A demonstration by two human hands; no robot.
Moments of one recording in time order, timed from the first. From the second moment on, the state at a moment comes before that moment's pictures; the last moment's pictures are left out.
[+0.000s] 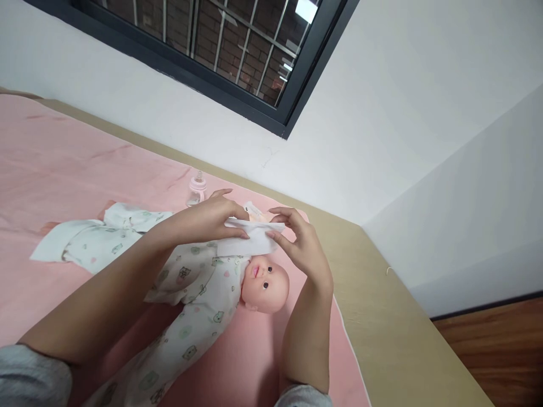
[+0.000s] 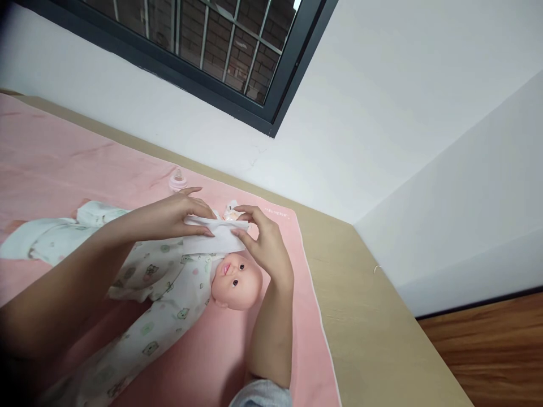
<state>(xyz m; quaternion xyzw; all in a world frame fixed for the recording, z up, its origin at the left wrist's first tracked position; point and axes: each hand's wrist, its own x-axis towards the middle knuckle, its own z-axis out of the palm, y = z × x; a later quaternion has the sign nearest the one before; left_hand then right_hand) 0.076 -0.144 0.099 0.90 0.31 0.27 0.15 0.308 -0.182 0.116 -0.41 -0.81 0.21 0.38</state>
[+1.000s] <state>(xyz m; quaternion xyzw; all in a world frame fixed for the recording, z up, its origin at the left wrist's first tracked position) 0.115 -0.192 0.037 0.83 0.43 0.24 0.26 0.360 -0.096 0.024 -0.45 -0.62 0.49 0.40</state>
